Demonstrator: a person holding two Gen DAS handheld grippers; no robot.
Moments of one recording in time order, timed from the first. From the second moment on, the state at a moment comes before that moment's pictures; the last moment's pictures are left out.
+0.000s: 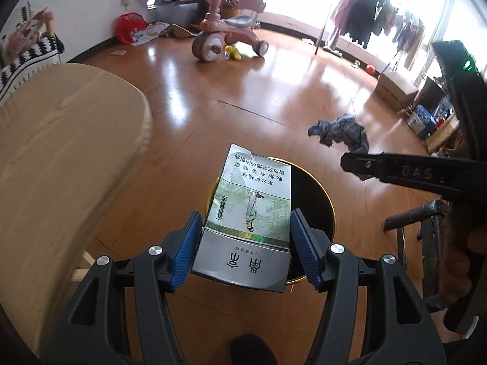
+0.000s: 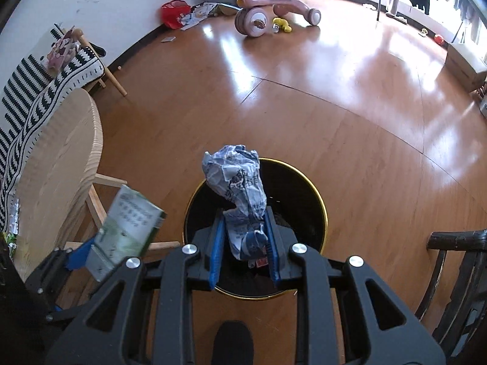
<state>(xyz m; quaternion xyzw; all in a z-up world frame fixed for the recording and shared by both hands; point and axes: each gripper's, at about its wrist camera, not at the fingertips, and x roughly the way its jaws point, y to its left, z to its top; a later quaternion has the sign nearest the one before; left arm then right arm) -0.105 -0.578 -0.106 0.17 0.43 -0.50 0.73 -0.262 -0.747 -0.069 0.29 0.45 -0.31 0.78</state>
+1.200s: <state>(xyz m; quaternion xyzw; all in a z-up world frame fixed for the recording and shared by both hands) -0.020 -0.426 -0.019 0.11 0.38 -0.41 0.82 -0.145 -0.612 -0.003 0.20 0.41 -0.25 0.86</state>
